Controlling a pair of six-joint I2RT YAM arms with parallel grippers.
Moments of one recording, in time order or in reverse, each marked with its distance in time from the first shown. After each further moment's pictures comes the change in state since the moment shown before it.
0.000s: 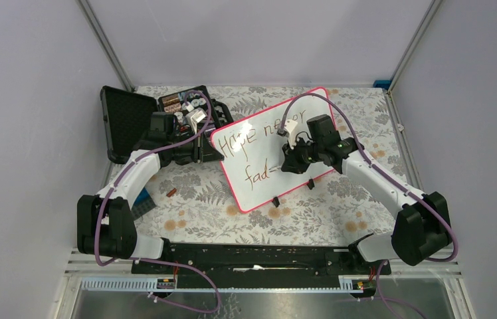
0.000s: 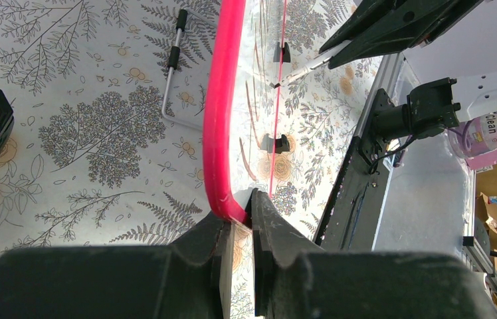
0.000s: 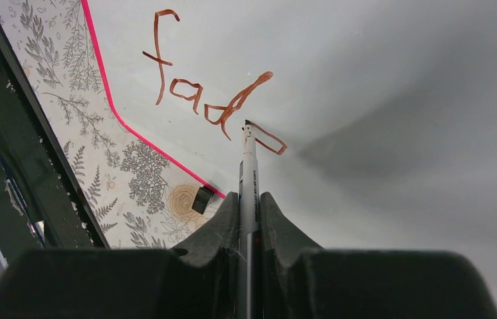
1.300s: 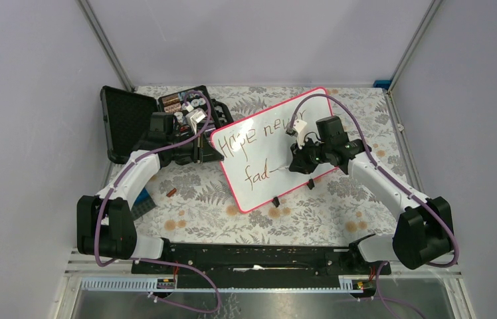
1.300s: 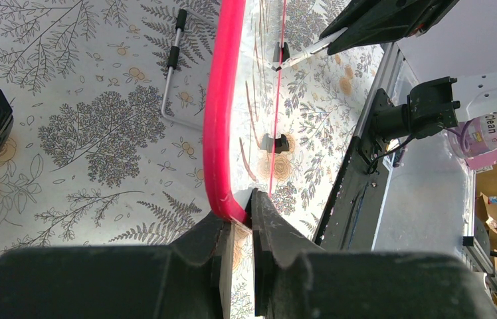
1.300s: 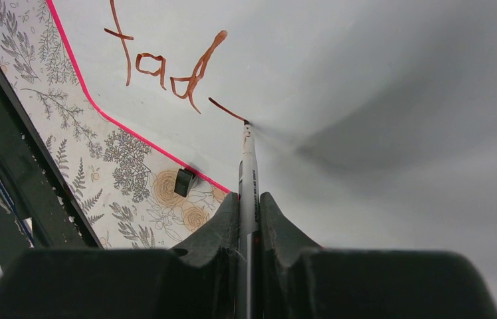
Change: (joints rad) left arm 0.002 -0.004 -0.005 0.001 0.002 0.000; right arm -0.078 -0.032 -0.043 -0.013 -0.001 -0.014
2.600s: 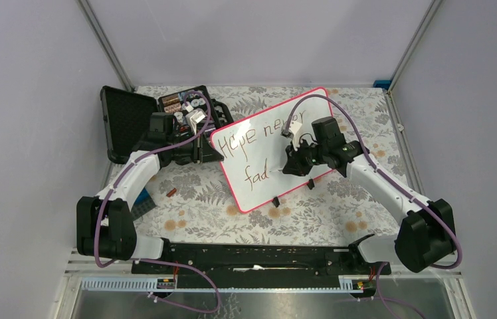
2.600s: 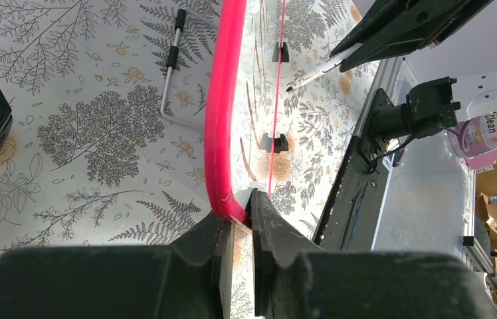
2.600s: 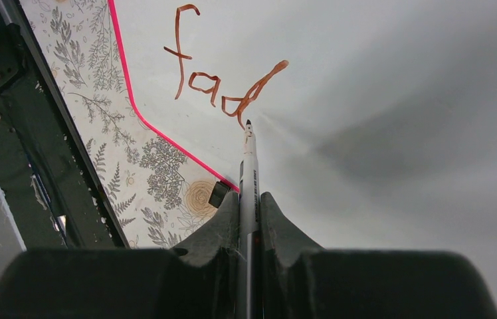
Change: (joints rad) left arm 0.001 -0.007 -0.003 0.000 0.001 0.000; right arm 0.056 -0.024 0.003 0.017 -0.058 0.038
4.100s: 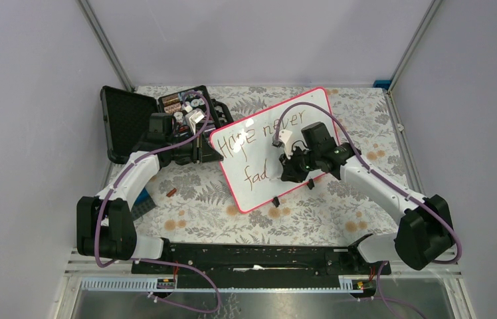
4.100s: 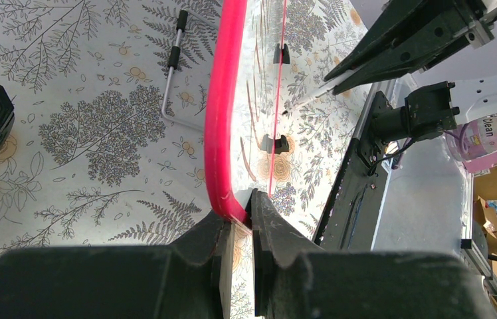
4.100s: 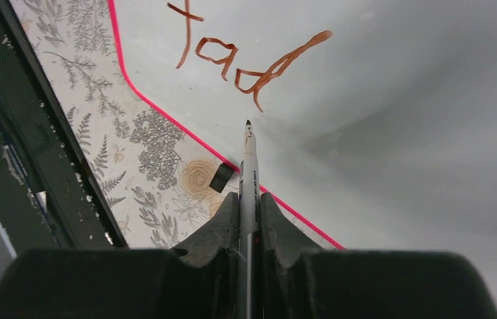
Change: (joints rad) left arm 0.008 0.000 -0.011 0.019 0.003 -0.014; right arm 0.091 0.029 -0.005 -0.040 0.113 -0.056
